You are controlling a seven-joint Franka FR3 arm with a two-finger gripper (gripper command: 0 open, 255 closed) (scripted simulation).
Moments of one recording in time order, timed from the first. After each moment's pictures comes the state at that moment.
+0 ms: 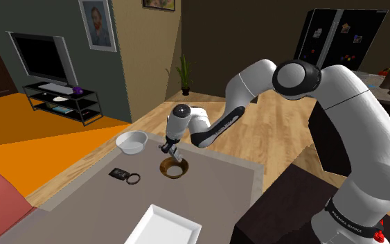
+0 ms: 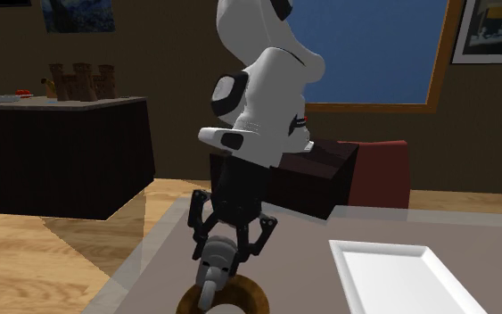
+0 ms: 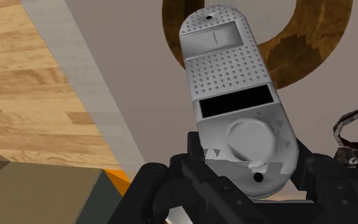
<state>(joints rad) -0.15 0.90 0.52 -1.60 -1.27 2.57 0.88</state>
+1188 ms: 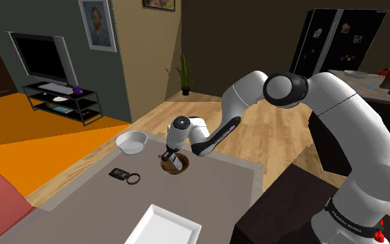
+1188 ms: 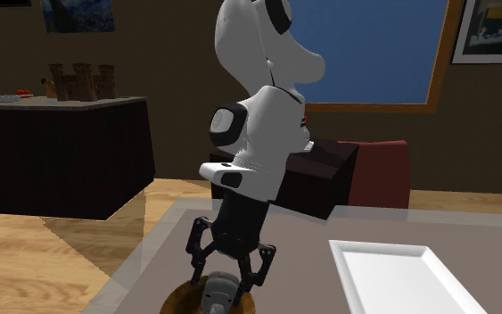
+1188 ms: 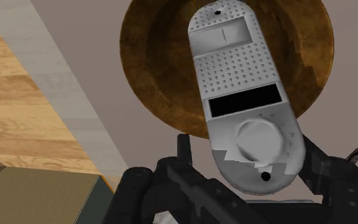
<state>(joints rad) -0.10 1.01 0.46 -1.53 -1.35 2.62 0.95</state>
